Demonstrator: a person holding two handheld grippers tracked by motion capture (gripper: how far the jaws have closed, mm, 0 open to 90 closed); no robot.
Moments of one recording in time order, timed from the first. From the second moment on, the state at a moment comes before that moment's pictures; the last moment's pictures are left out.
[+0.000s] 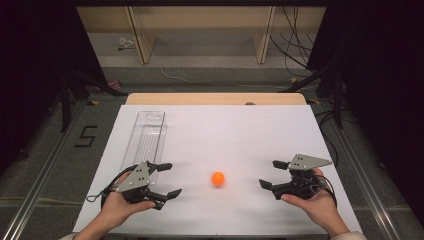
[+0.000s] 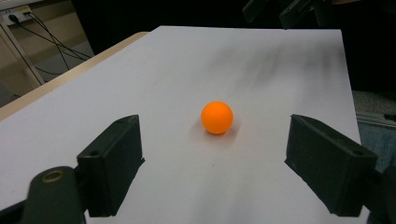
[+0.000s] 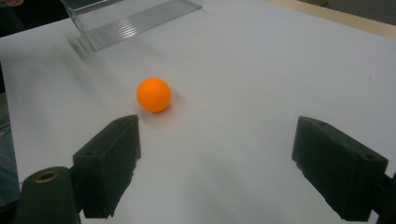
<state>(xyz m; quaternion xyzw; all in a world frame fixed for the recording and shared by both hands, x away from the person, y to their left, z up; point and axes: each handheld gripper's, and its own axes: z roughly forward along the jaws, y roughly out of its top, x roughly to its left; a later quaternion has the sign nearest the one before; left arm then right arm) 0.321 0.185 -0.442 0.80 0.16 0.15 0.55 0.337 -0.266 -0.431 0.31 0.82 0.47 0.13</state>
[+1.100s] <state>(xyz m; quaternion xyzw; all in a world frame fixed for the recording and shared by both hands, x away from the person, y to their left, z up) 0.321 0.183 -0.442 0.81 0.15 0.15 0.55 0.351 -0.240 -0.434 0.29 0.82 0.48 0.13</state>
